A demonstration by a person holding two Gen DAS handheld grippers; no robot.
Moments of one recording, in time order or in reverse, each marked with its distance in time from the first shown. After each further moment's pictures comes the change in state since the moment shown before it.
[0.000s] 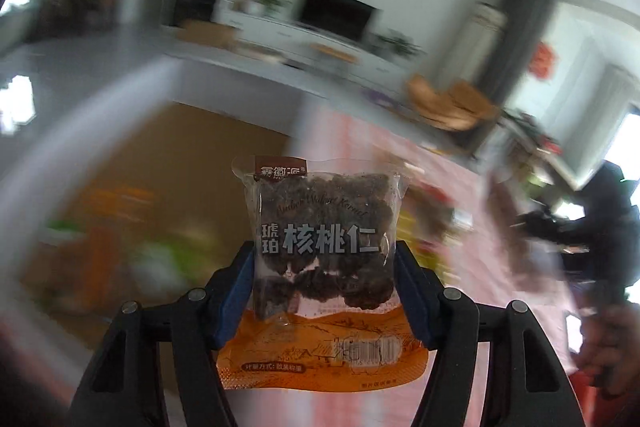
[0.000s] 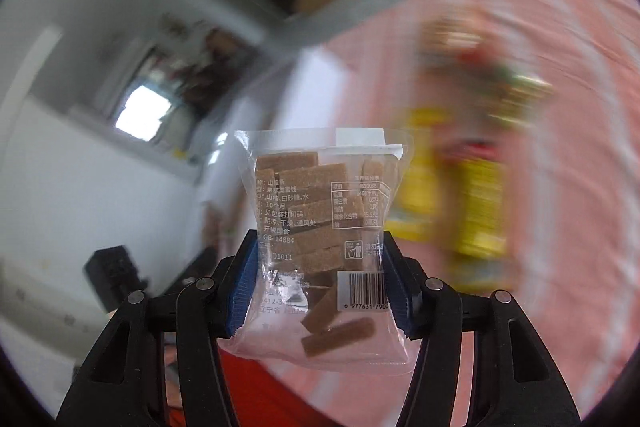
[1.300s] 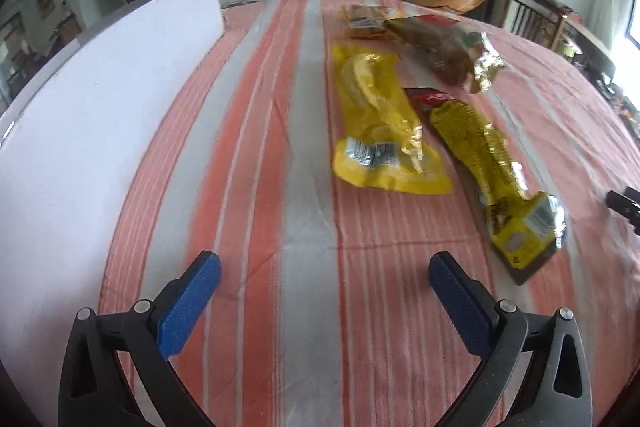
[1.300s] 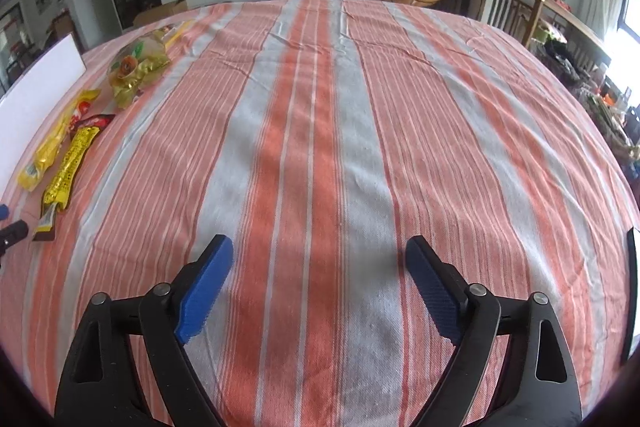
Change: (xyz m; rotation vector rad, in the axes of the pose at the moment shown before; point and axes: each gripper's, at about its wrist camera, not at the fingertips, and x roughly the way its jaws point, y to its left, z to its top) left arm 0.180 -0.139 -0.113 0.337 0.243 0.130; right arm -0.105 -0.220 -0.084 -0.122 -0.202 -0.887
